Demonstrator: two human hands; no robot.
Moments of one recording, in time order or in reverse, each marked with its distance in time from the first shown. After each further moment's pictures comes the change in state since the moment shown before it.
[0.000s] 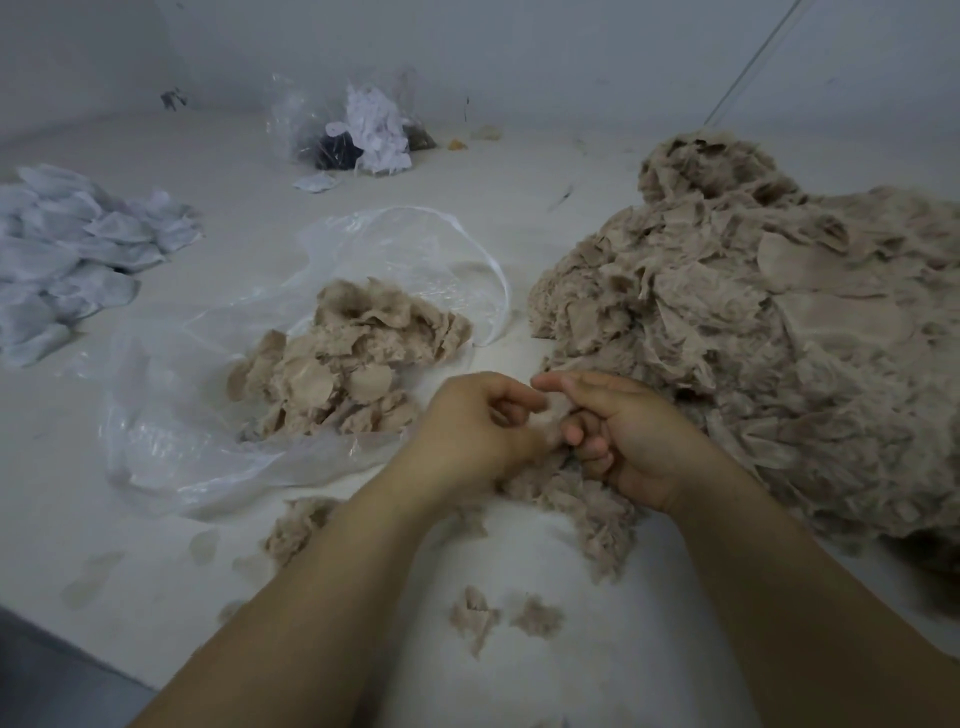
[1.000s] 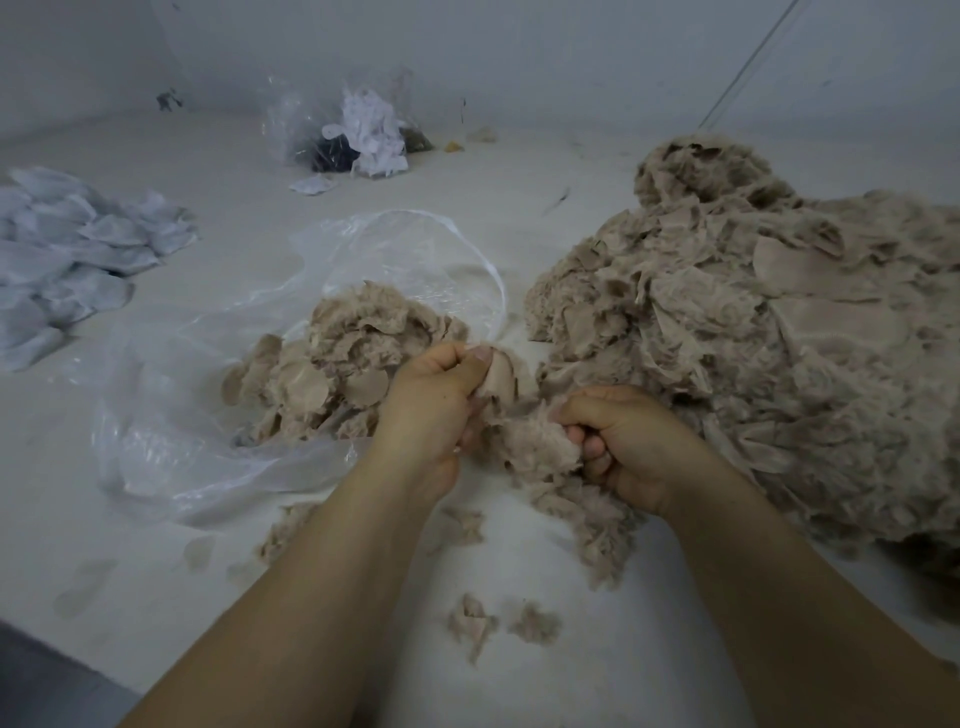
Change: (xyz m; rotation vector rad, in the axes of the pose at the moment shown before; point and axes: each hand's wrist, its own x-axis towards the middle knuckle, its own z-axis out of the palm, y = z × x) left_hand 0.011 0.015 -0.006 -0.591 0.193 -0.106; right_hand 0.000 -0.002 0.003 -0.022 0.106 0.030
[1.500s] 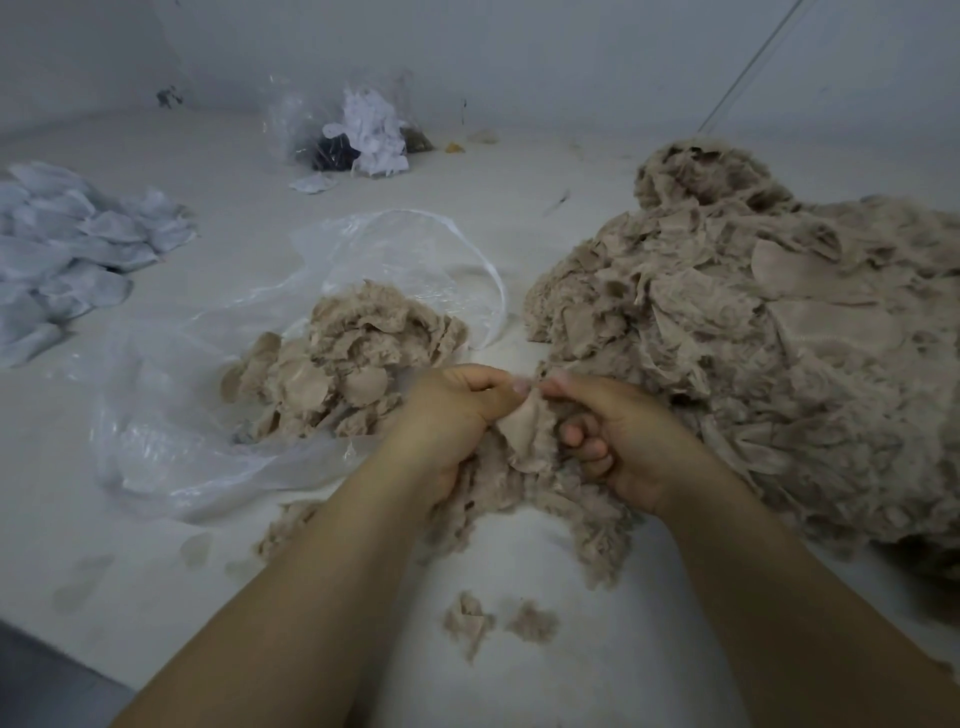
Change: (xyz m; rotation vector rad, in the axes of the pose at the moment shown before) left_hand -0.001 -0.007 0.004 0.101 -0.138 -0.057; right_hand 0.001 0.001 -0.001 -0.018 -0.063 -0.049
